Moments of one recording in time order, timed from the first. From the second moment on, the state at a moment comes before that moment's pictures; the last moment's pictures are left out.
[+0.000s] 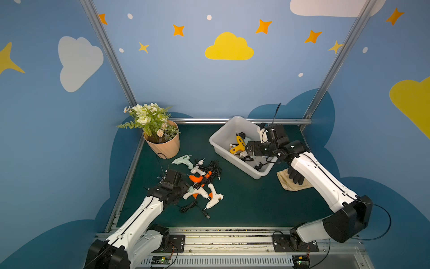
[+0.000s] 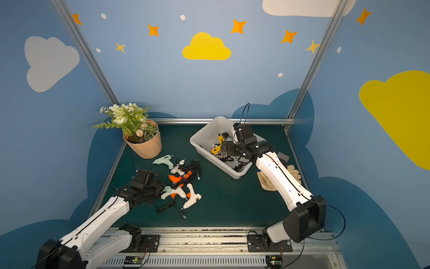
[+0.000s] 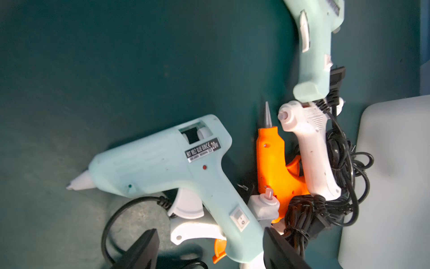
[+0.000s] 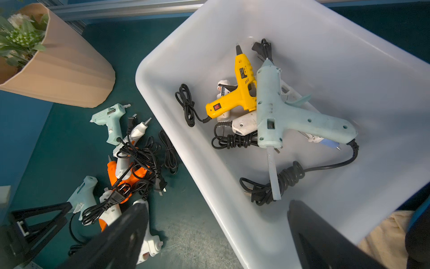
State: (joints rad) left arm -0.32 1.00 0.54 -0.60 -0.01 -1.20; right arm 0.50 1.45 1.41 -0.74 -0.04 0.32
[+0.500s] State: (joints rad) left arm -0.34 1.16 0.57 -0.45 0.03 -1.26; right arm 0.50 1.41 1.36 -0.72 -0.04 0.33
